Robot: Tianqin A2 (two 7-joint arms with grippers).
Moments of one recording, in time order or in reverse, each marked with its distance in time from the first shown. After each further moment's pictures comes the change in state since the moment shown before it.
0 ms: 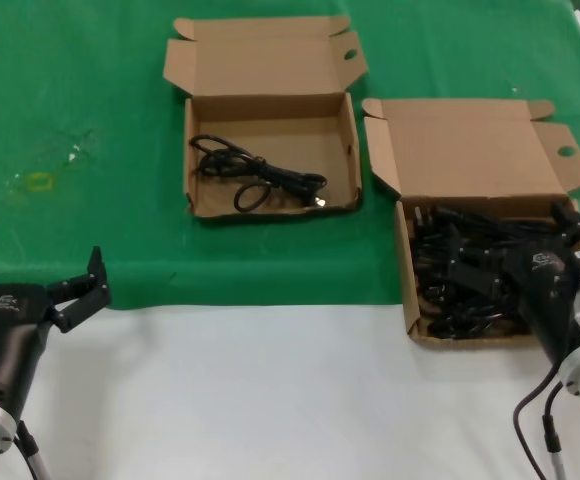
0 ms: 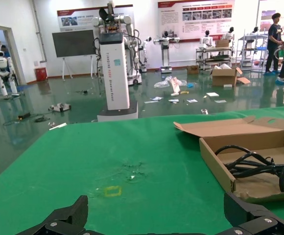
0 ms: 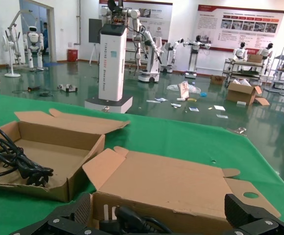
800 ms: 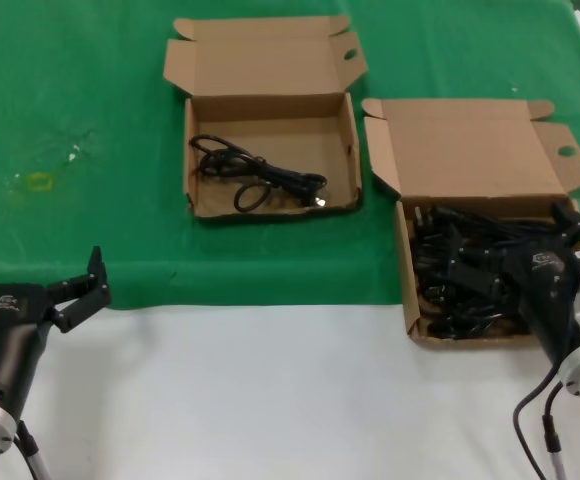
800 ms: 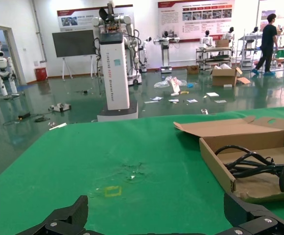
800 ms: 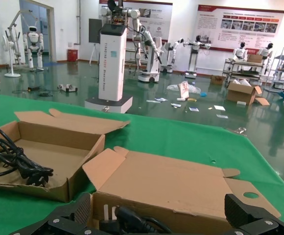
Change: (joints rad) left arm 0.000 0.000 0.000 0.000 0.000 0.000 0.000; right arm 0.000 0.000 0.000 0.000 0.000 0.000 0.000
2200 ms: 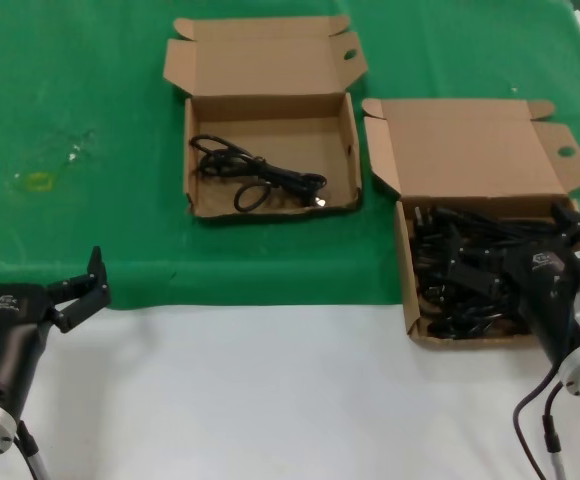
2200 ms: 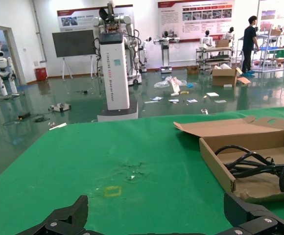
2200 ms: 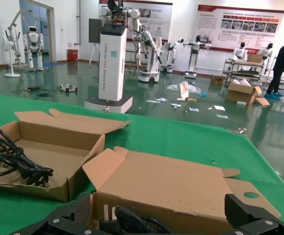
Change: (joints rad) left arm 0.000 0.000 0.000 0.000 0.000 0.000 0.000; right arm 0.000 0.000 0.000 0.000 0.000 0.000 0.000
